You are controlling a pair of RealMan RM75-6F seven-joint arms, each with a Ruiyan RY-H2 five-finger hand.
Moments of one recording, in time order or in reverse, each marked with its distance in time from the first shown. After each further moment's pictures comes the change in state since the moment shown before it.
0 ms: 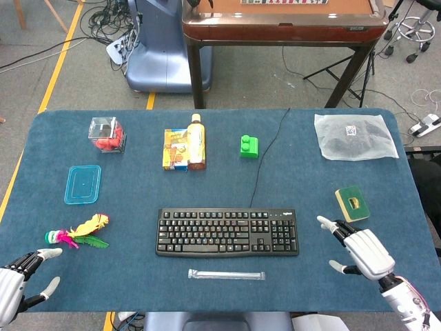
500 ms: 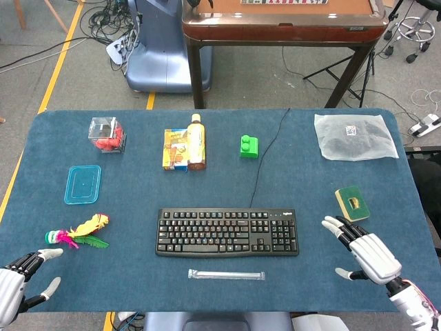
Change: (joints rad) left arm -0.003 -0.006 0.001 0.011 0.008 0.005 0.001; right arm -0.001 0.039 -0.041 0.032 -0.034 -0.003 0.105
